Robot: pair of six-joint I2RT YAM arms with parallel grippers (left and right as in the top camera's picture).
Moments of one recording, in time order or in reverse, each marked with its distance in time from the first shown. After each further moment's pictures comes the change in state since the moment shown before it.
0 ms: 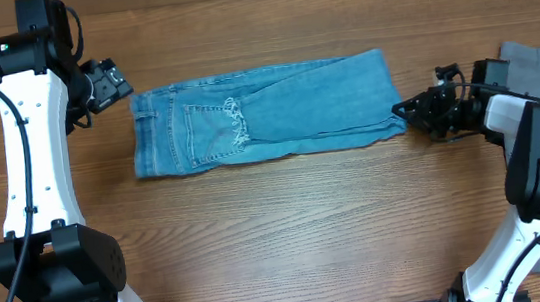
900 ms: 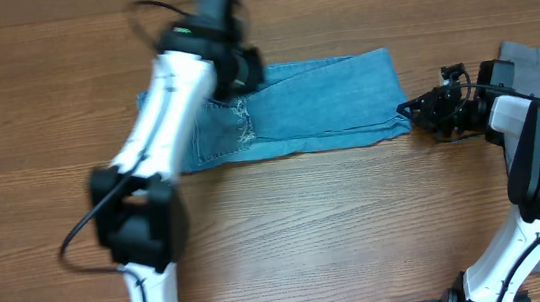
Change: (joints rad) left arm -0.494 0.245 0.000 0.303 0.333 -0.035; right arm -0.010 0.000 0.000 0.011 0.009 -0.029
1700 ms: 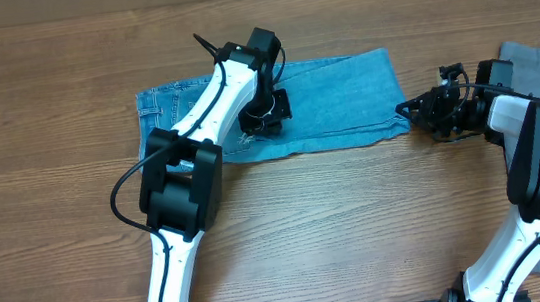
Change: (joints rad) left arm -0.069 0.260 0.050 -0.098 -0.015 -0.053; right arm 0.003 0.000 0.000 0.003 -0.002 0.000
